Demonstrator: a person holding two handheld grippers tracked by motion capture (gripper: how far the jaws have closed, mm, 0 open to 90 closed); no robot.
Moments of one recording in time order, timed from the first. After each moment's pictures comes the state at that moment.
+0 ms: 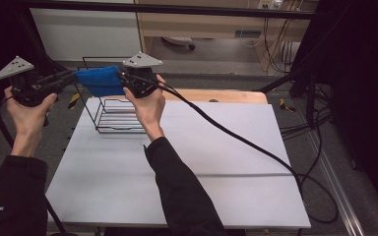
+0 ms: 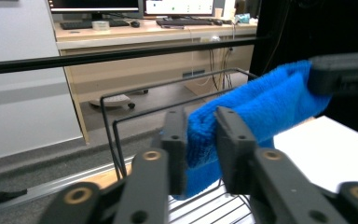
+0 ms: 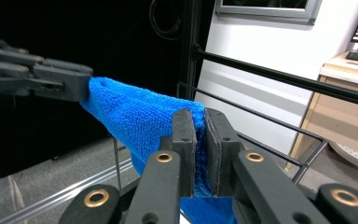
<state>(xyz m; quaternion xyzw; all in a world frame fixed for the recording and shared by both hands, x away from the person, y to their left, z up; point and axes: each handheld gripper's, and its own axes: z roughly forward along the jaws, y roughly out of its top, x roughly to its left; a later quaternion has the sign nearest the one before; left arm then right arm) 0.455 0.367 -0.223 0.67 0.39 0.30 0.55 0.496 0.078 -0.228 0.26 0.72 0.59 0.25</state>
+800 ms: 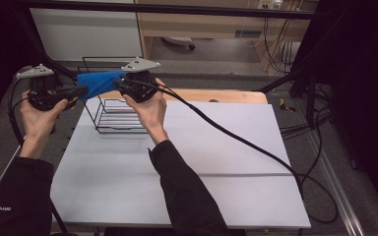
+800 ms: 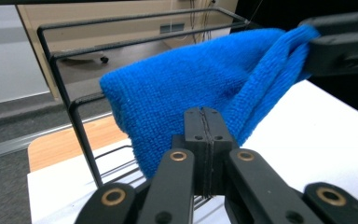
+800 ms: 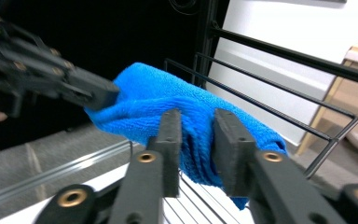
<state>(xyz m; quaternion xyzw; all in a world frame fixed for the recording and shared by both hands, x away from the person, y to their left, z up) 0.468 0.349 -0.246 0.73 0.41 0.22 0.50 0.496 0.077 -0.237 0.24 0.75 0.57 0.22</state>
